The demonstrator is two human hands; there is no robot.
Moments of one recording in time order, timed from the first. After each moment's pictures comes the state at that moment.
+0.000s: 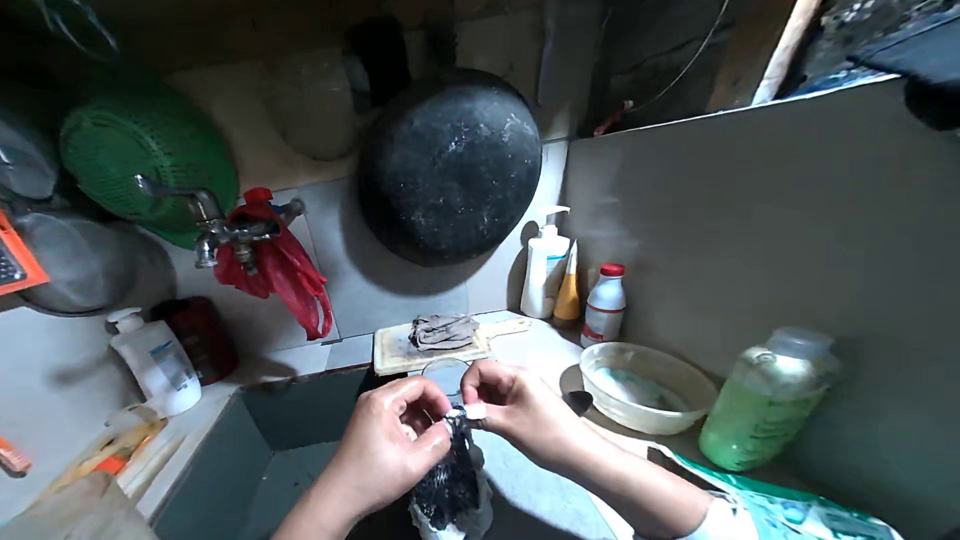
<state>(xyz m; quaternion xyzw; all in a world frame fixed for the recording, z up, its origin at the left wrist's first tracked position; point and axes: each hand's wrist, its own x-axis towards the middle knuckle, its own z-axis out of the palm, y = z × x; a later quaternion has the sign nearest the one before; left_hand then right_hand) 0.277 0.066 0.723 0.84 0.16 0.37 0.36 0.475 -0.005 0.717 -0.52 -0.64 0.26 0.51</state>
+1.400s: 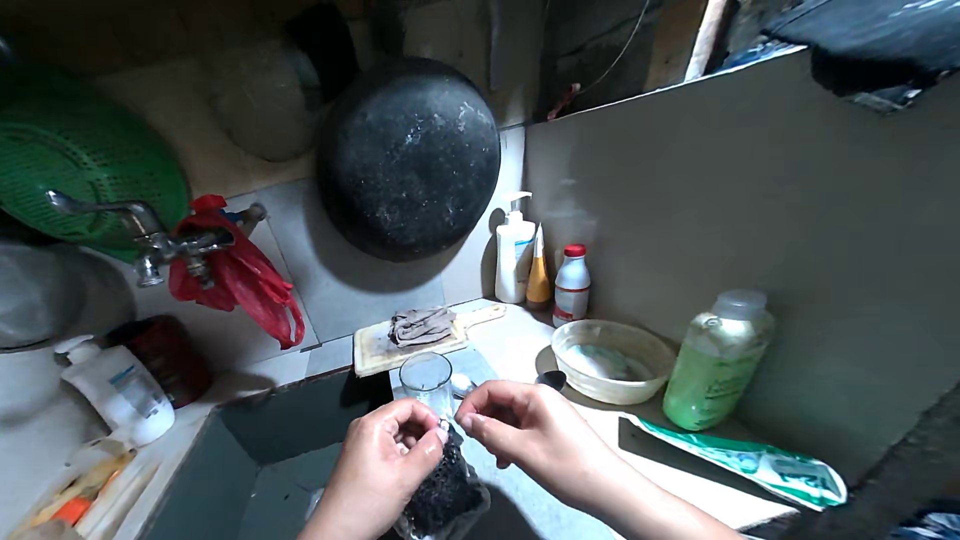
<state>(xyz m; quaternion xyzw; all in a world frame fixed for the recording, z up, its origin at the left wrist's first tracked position) 0.286 0.053 0.705 0.82 0.21 0.35 0.40 0.471 -0.049 0.707 -0.57 -0.57 0.25 0.53</state>
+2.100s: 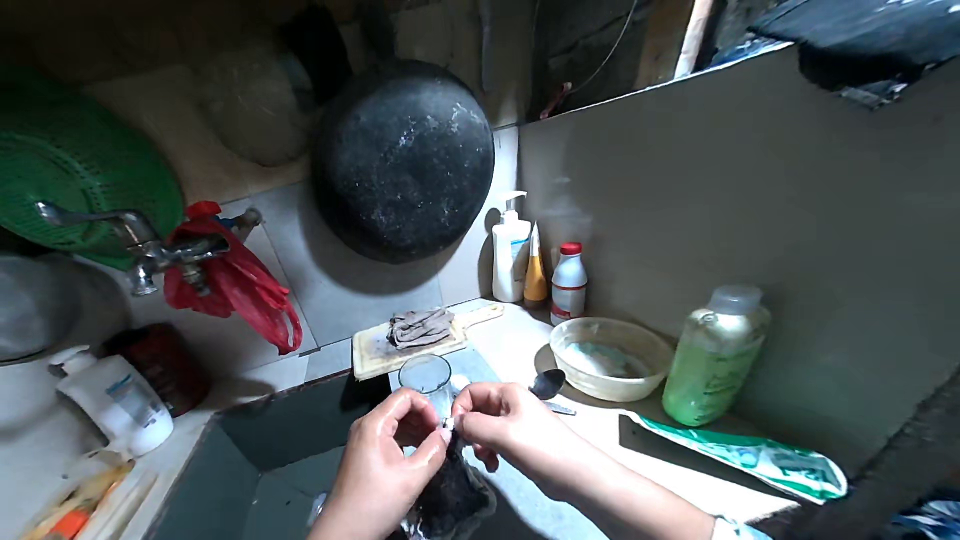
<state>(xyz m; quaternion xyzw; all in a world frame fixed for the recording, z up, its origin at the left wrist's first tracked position) 0.294 0.056 0.703 0.82 0.17 0.39 0.39 0.465 -0.033 0.713 -0.56 -0.48 0.41 0.54</state>
